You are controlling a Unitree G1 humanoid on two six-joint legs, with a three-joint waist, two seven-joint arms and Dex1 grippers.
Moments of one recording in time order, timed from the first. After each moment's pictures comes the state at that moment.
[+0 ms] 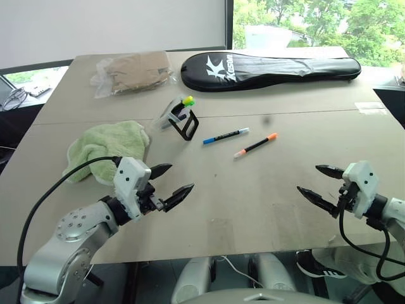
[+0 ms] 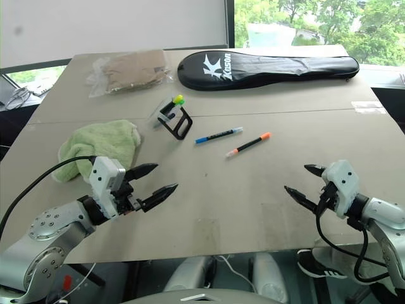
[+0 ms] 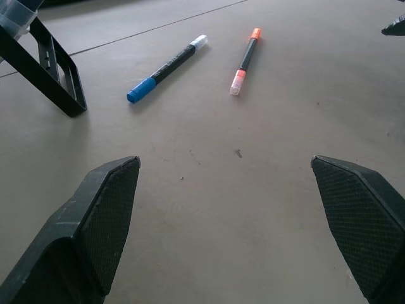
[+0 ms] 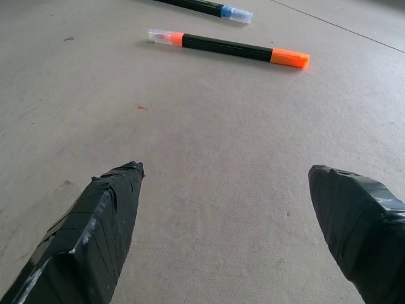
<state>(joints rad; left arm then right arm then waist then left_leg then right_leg) 0.20 0.67 0.25 -0.65 -0.63 0.58 -0.63 0.18 -0.73 -0.24 -0.39 0.45 0.35 0.81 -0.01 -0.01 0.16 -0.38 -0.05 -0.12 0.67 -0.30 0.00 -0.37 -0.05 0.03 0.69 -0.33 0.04</state>
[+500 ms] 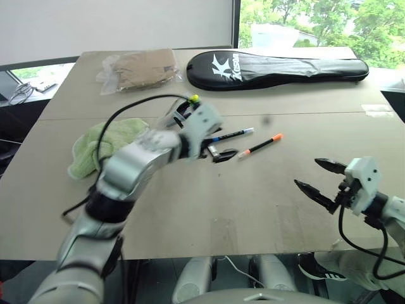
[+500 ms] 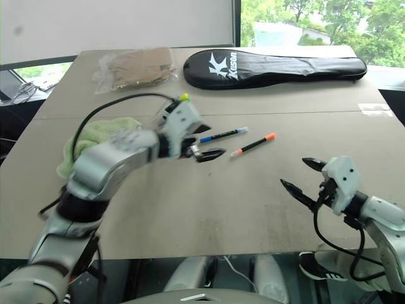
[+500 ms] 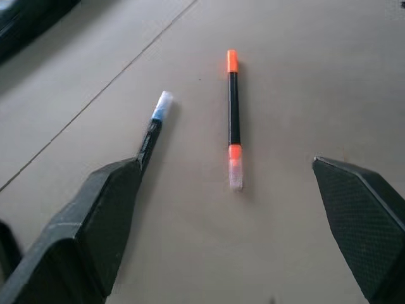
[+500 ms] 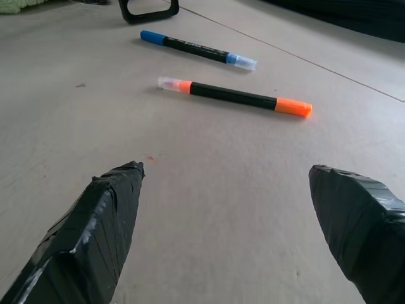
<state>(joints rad) -0.85 0.53 -0.37 -0.19 -0.42 1.02 -0.66 0.21 -0.70 -0.30 -0.50 0.49 0.38 0.77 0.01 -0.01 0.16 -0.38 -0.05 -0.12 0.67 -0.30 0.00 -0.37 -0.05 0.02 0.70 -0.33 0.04</state>
